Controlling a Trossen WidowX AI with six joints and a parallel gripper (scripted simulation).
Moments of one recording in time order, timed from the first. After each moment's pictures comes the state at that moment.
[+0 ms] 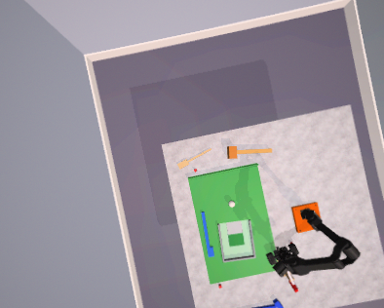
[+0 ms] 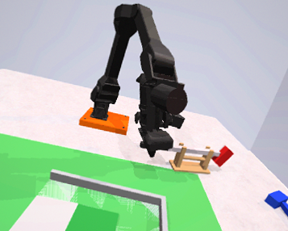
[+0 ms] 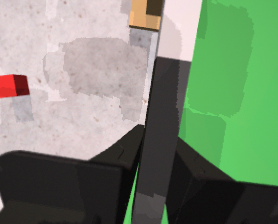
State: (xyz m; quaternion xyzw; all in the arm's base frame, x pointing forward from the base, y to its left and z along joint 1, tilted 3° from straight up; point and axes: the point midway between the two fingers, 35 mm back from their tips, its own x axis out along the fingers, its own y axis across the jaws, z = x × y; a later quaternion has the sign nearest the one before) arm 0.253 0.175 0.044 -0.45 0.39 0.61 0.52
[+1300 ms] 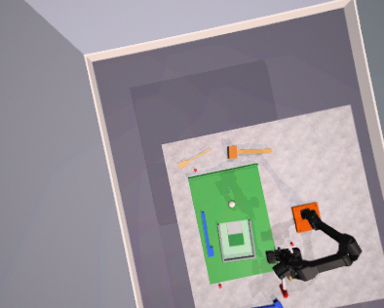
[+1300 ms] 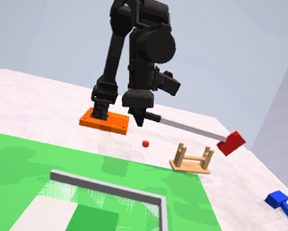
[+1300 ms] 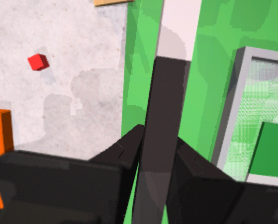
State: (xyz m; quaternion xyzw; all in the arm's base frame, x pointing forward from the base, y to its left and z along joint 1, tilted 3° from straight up) arm 0.286 0.119 0.137 -0.40 0.47 0.53 0.58
